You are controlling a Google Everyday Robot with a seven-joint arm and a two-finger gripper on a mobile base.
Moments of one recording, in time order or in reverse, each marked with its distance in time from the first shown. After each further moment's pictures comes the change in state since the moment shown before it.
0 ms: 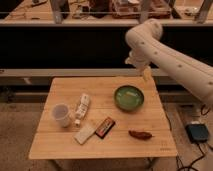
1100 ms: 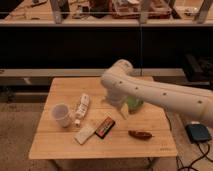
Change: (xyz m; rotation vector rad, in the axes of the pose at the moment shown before) arm -0.244 0.011 0.052 -0.105 -0.260 -0.380
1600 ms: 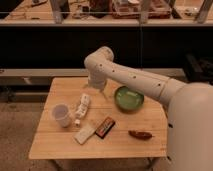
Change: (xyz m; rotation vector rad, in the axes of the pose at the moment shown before) arm 0.072 -0.111 -0.002 0.168 0.018 -0.115
